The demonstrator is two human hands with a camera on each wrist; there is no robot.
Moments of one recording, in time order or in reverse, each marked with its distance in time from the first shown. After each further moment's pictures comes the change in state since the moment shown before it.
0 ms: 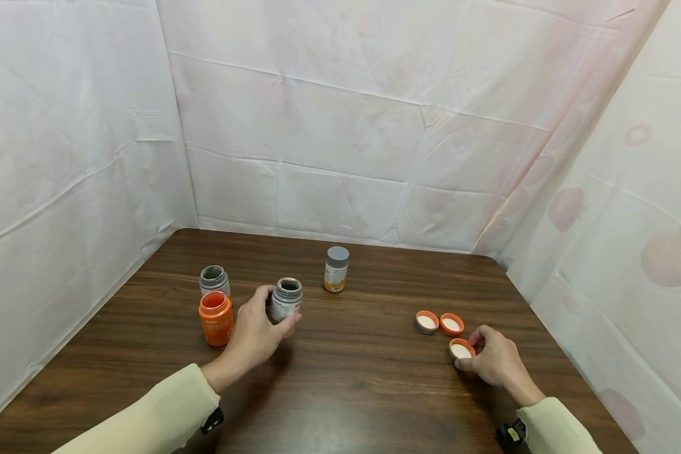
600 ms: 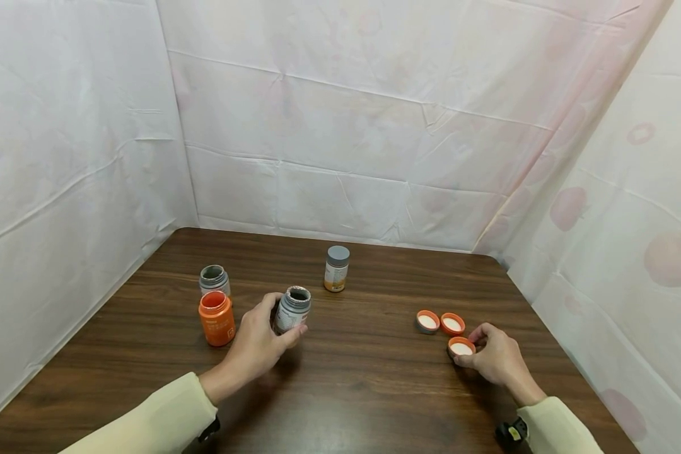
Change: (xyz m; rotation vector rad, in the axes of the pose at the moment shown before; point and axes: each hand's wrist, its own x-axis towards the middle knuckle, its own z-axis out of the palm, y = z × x) left_hand -0.013 0.001 0.004 -0.017 -0.036 0.071; right_hand 0.000 -0.003 -0.002 0.031 0.011 0.016
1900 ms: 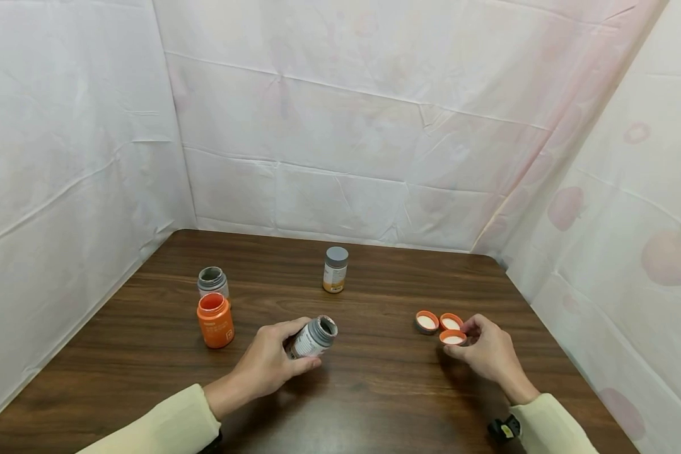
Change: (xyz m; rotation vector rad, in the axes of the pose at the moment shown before) left_hand -0.015 0.005 0.012 -0.054 -0.221 0.126; right_hand -0.005 -0.021 0.002 0.065 0.094 -0.075
